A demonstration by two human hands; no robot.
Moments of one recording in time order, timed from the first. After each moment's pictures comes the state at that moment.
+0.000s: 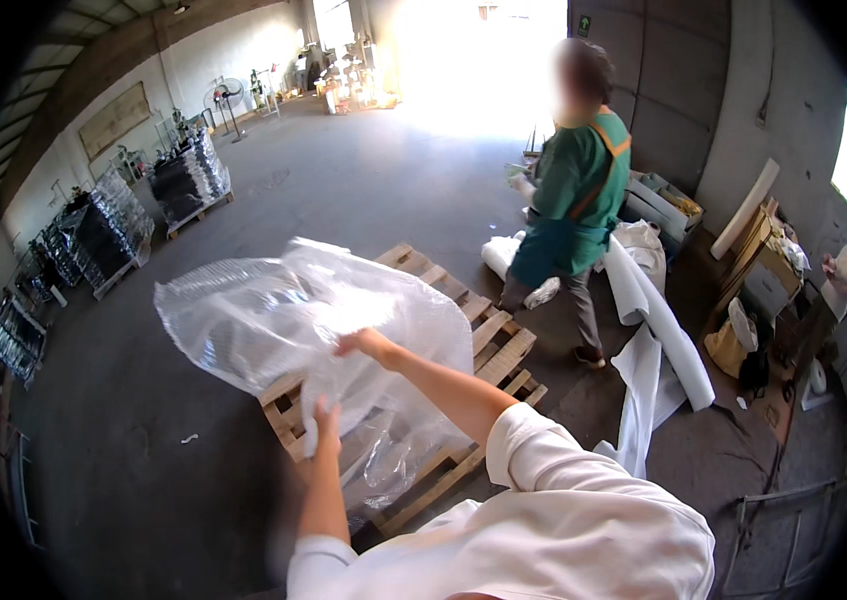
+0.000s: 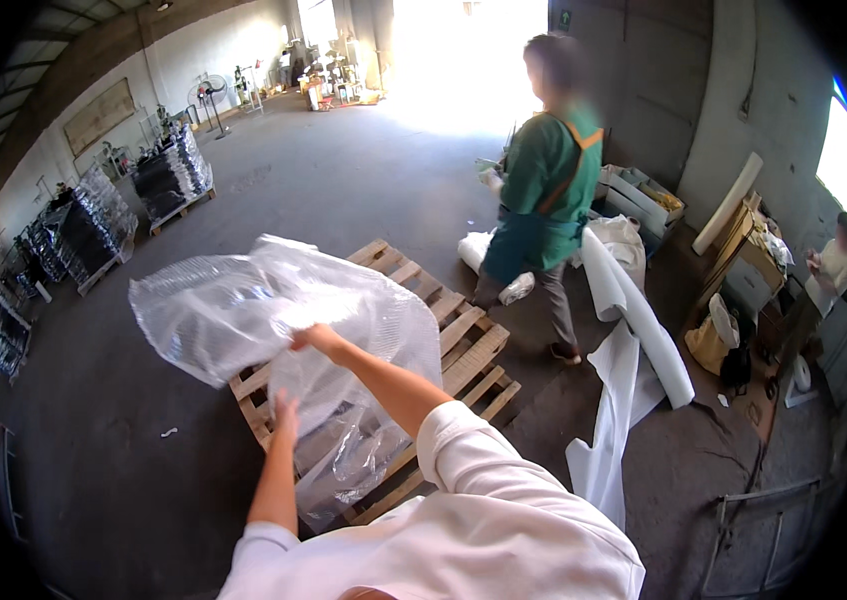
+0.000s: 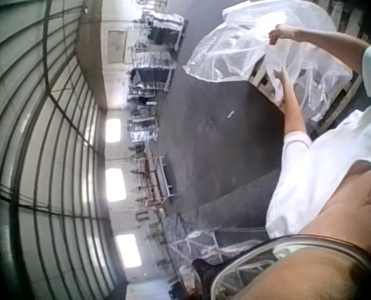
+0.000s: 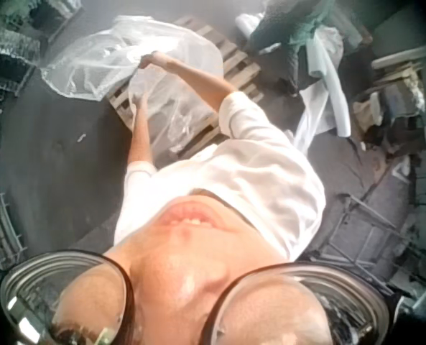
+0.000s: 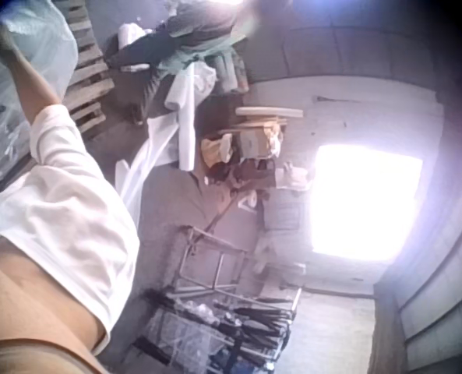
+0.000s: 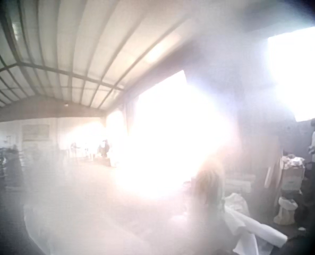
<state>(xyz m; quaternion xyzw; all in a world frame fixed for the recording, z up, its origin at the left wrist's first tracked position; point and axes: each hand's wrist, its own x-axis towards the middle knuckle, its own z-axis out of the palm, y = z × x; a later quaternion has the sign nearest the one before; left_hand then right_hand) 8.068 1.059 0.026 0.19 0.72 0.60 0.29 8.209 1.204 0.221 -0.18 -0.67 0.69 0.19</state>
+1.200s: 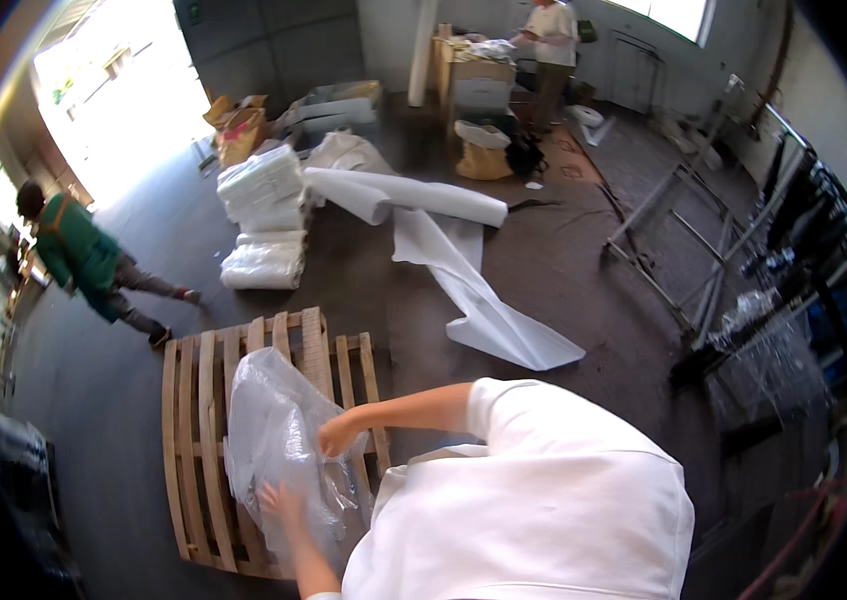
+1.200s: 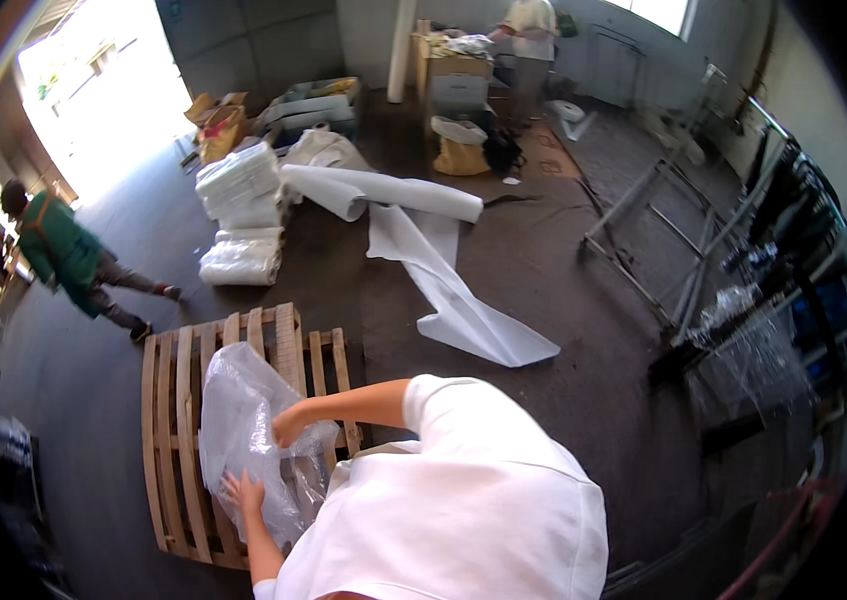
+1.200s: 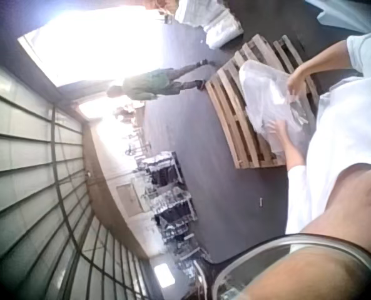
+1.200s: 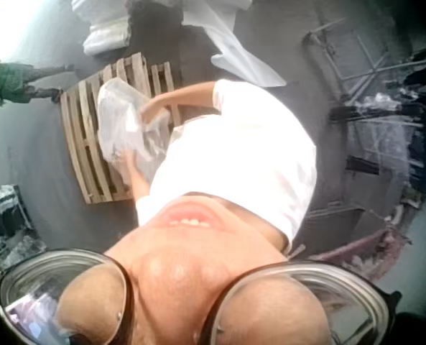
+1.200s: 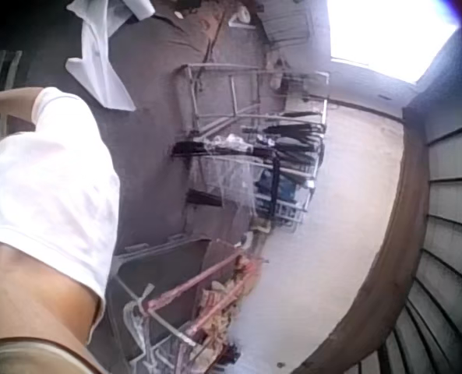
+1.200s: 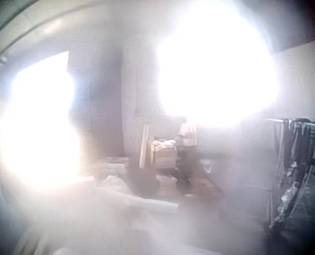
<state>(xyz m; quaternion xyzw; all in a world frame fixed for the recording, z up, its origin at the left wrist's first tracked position) 8.207 1.132 0.025 0.65 0.74 -0.13 0.10 8.466 1.181 0.092 -0.29 -0.83 0.47 0.06</state>
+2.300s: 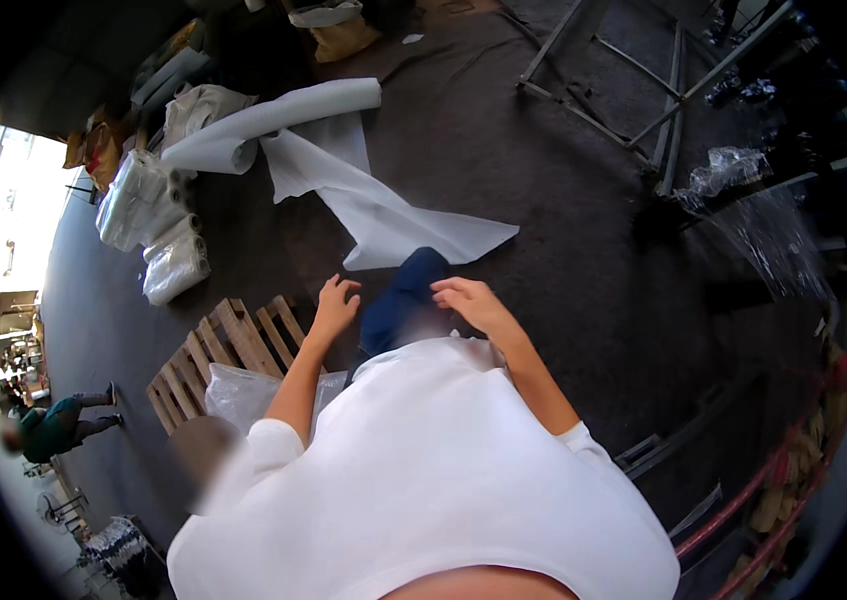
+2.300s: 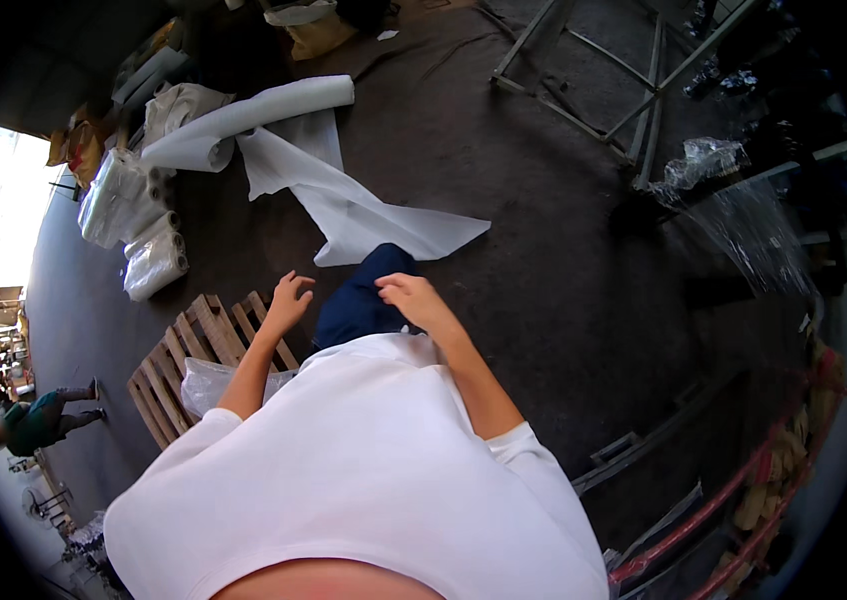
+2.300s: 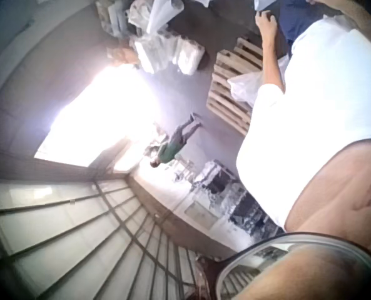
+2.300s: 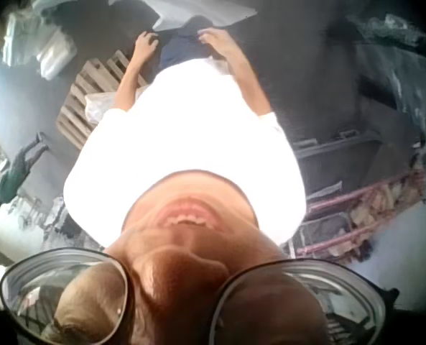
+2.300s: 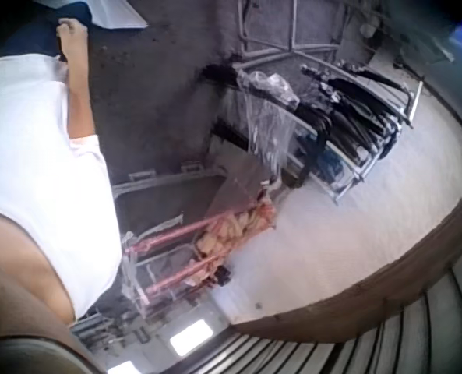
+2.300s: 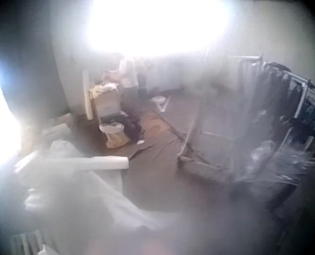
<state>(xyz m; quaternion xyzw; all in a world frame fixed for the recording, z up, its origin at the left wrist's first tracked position) 8.846 1.136 0.047 0.92 0.20 -0.04 0.33 8.968 0.889 0.101 -0.64 -0.15 0.42 0.62</state>
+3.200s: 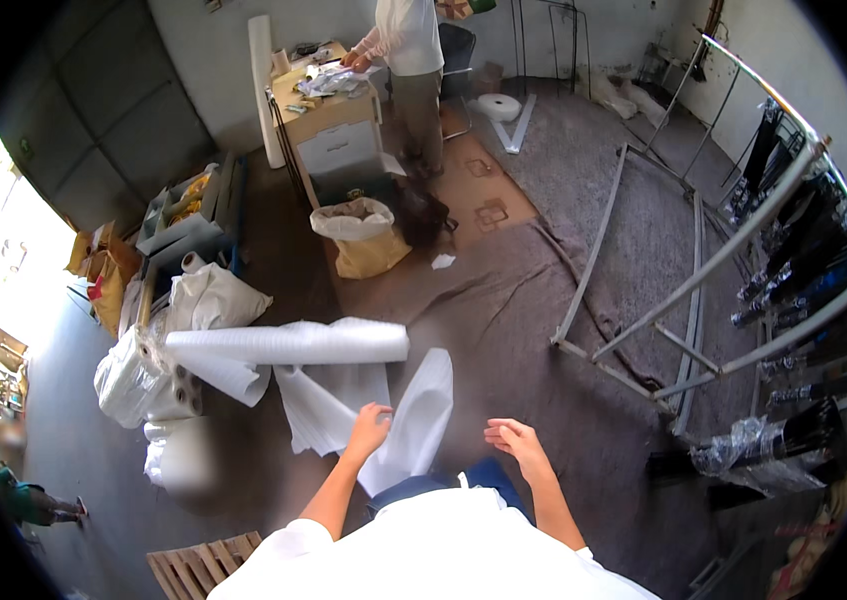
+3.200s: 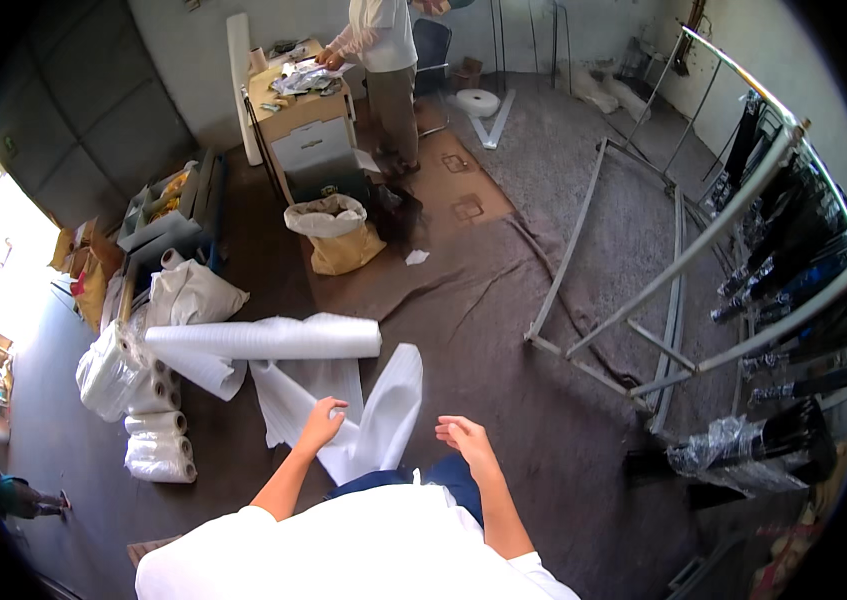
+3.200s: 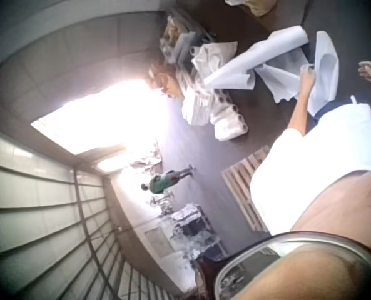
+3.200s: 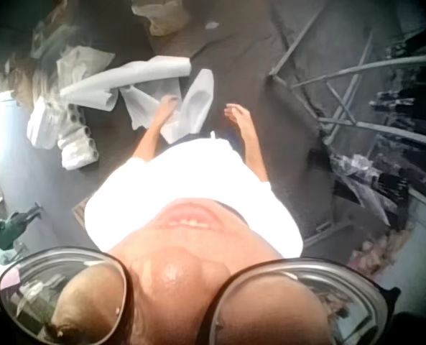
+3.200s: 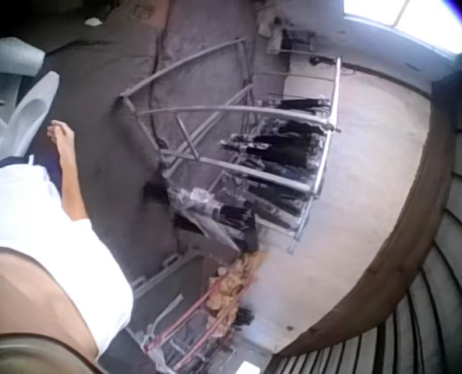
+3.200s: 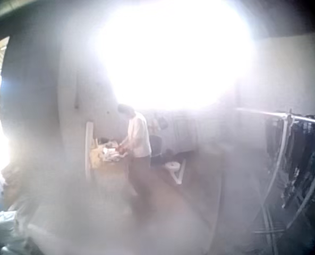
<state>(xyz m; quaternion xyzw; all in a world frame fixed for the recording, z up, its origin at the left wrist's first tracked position) 9.352 1.459 0.035 0.88 0.22 0.00 0.43 9.456 1.177 0.115 -0.65 0.01 0.39 0.66</state>
